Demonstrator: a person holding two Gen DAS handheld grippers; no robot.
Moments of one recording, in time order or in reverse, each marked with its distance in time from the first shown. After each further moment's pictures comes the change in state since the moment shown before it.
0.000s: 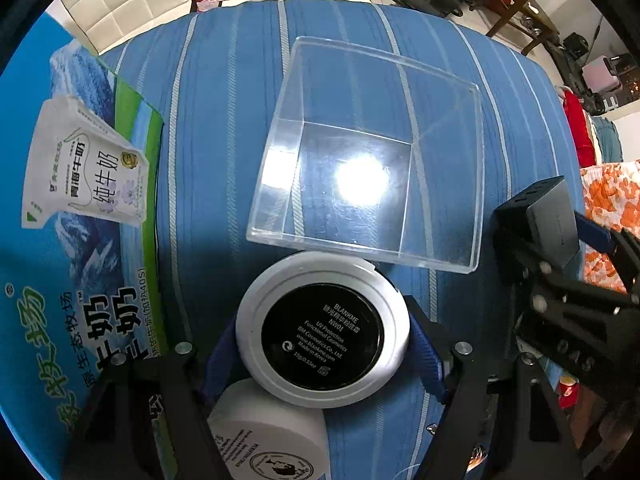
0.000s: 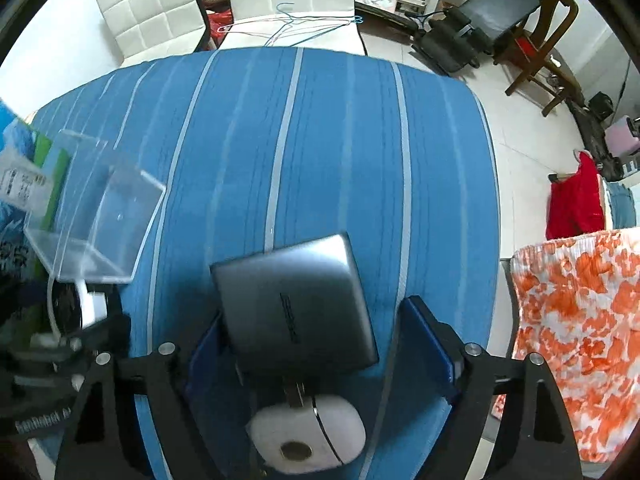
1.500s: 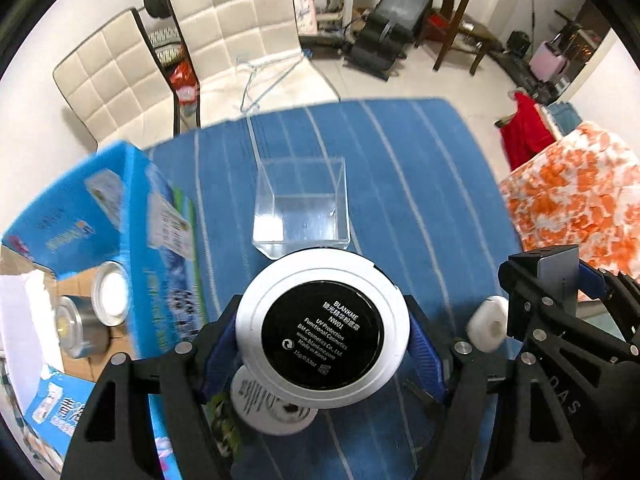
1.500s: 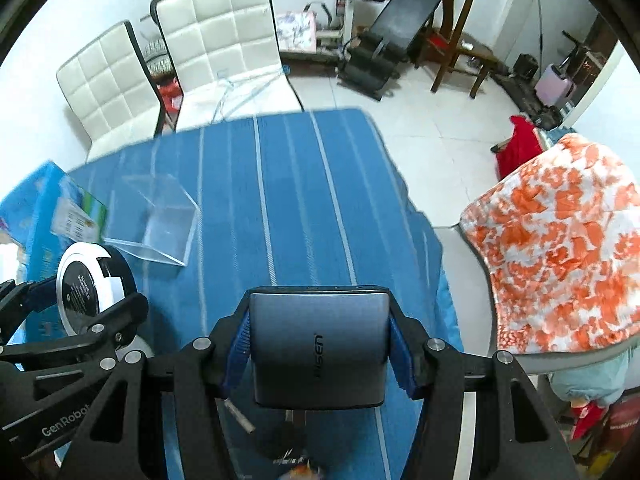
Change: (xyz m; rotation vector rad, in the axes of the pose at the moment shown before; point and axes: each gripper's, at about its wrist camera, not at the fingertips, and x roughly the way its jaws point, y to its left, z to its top) left arm -0.093 -0.024 -0.045 0.189 -0.272 -0.009; right arm -0.141 0.007 -0.078 0.264 -0.195 -0.077
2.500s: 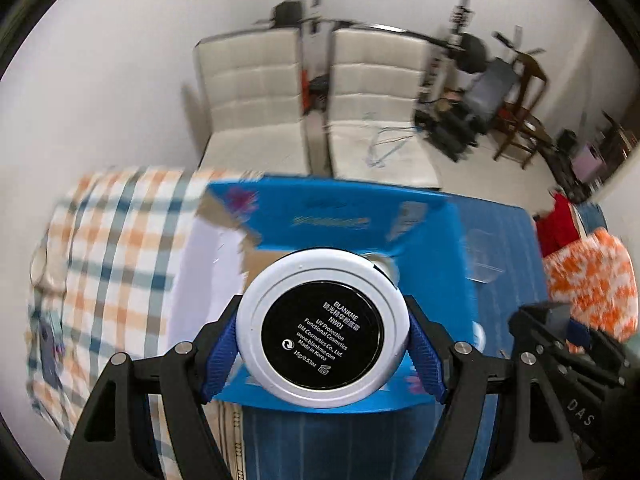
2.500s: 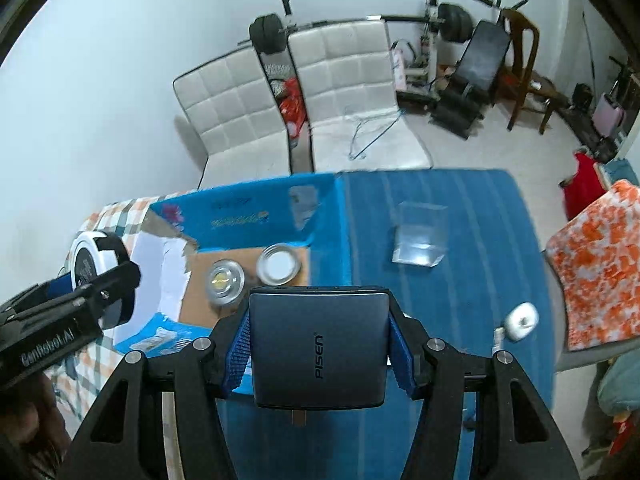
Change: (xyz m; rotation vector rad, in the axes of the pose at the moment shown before) left arm -0.148 0.254 -0.073 -0.298 -0.163 0.081; right arm -0.130 0.241 -0.025 -0.073 -0.046 0.259
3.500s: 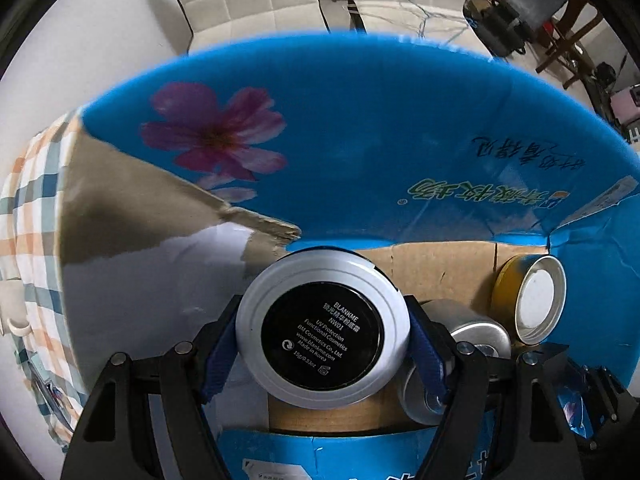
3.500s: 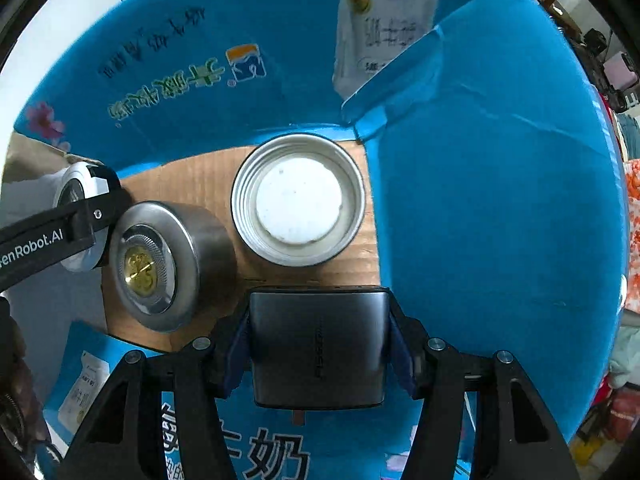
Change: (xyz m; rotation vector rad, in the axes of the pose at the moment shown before) left arm 0.211 0.050 0.036 0.085 0.409 0.048; right arm 0.239 0.040 0.002 0.038 0.427 -0.139
